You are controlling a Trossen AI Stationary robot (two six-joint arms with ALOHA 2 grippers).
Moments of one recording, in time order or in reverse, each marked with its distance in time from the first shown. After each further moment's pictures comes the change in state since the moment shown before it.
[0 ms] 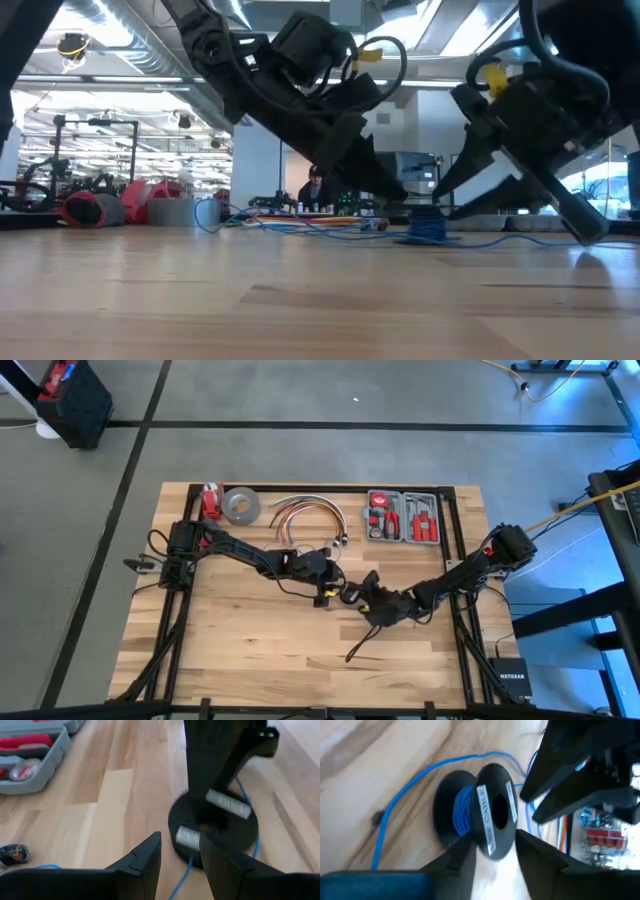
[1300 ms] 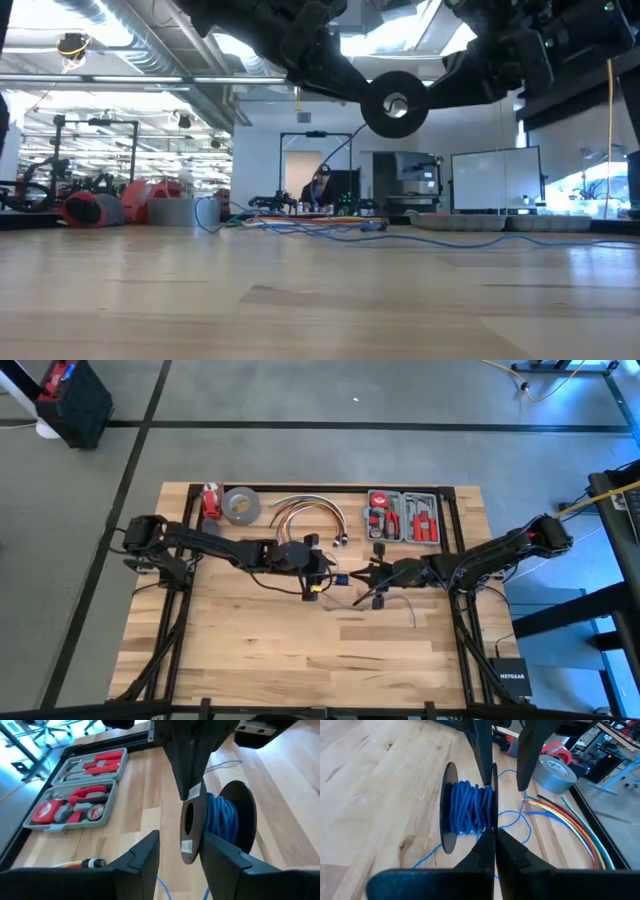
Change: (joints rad) left arm -0.039 -0.333 0.000 -0.260 -0.133 0.070; right arm -0.232 -0.406 0.000 -0.007 -0.389 0.442
